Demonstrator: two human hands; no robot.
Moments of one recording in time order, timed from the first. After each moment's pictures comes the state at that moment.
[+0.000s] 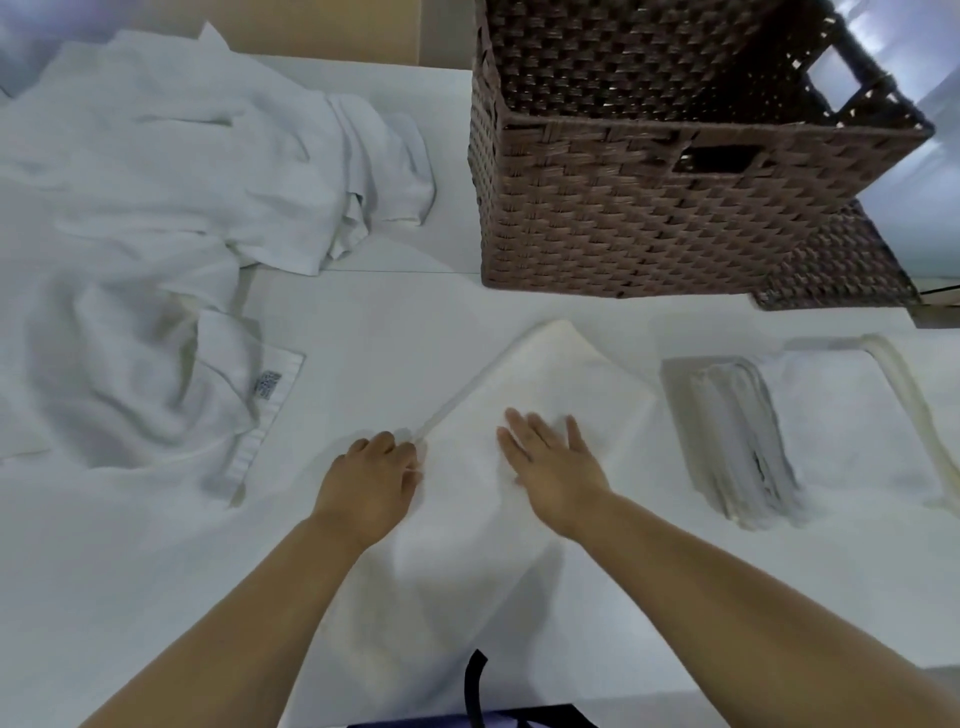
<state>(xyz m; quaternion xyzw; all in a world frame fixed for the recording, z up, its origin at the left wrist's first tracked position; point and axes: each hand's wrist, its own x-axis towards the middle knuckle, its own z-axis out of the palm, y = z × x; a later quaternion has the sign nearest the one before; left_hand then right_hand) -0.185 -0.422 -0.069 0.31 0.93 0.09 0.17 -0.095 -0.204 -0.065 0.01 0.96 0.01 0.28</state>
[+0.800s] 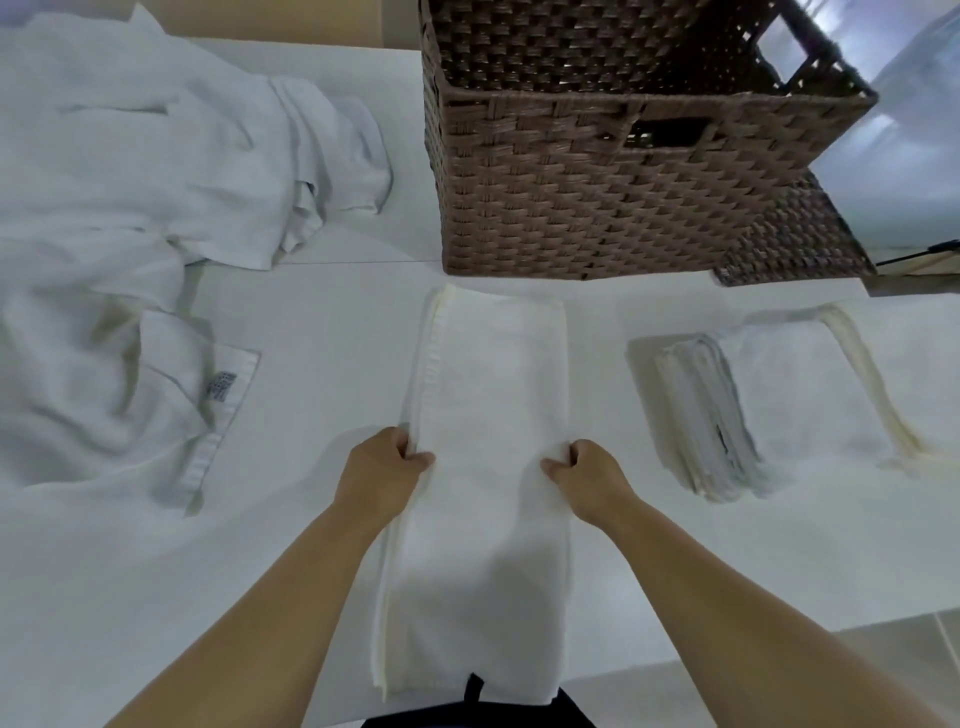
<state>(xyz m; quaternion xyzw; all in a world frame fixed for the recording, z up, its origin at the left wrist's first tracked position) -0.173 -0.370 -0.067 0.04 0.89 0.31 0.34 -0.054 -0.168 -0.057 0.46 0.77 -0.40 0.19</state>
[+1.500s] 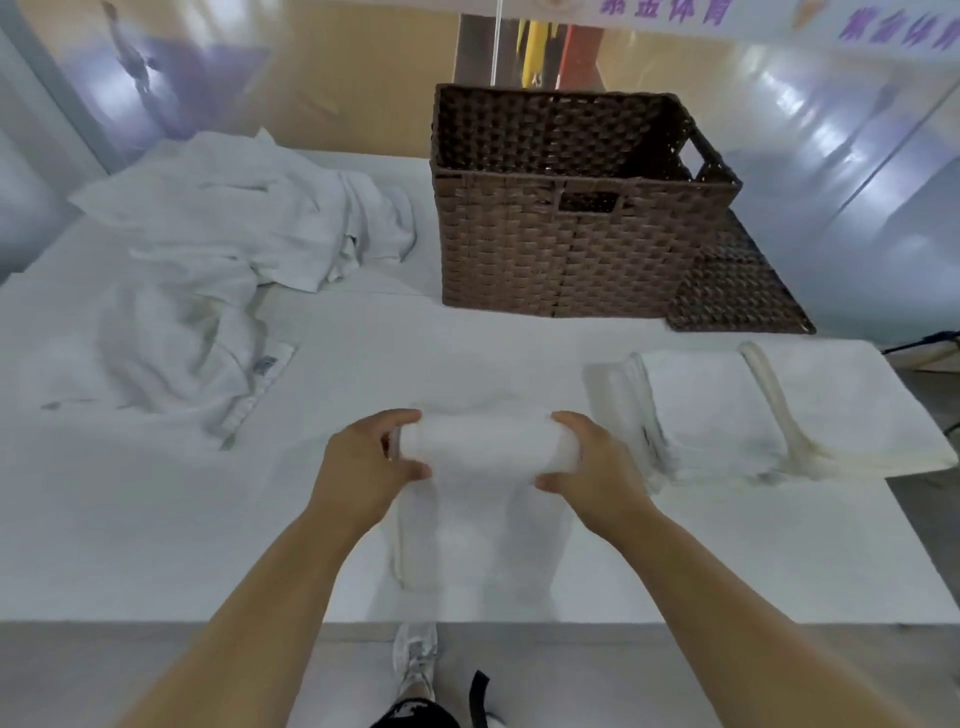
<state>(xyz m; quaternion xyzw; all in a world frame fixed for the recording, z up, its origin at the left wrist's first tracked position) -0.055 -0.383 0.050 0.09 0.87 0.45 0.16 0.041 -0.158 0.045 0.25 0.88 -0.40 0.00</state>
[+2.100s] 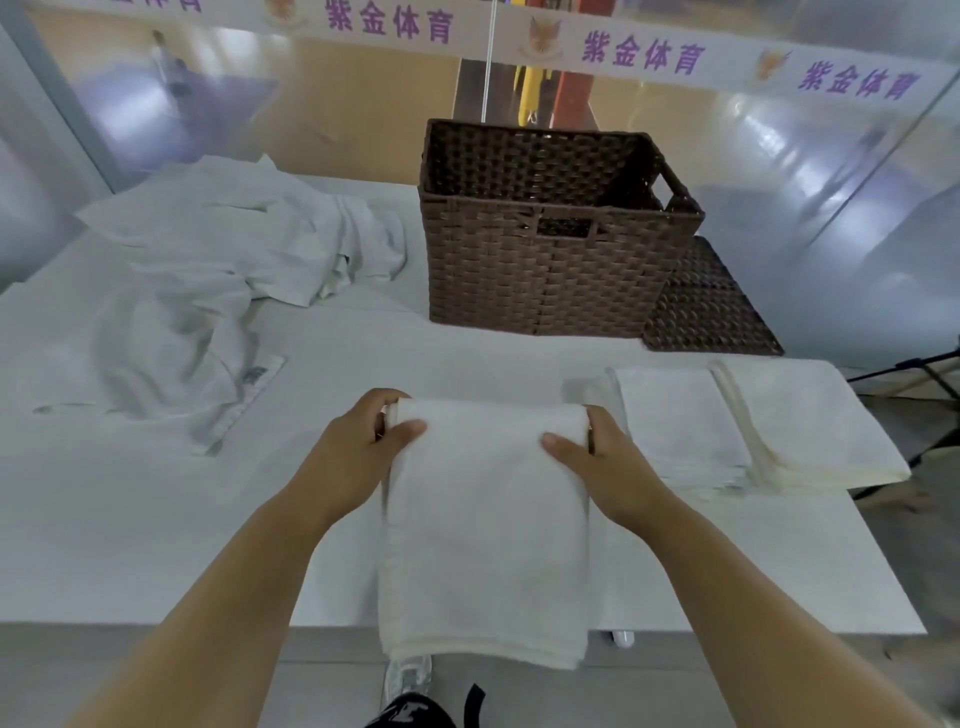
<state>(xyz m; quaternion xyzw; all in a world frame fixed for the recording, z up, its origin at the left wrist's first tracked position) -0.056 -0.375 0.071 0.15 0.85 0.48 0.17 0.059 -0.126 0.075 0.22 0.82 -0.53 0.01</state>
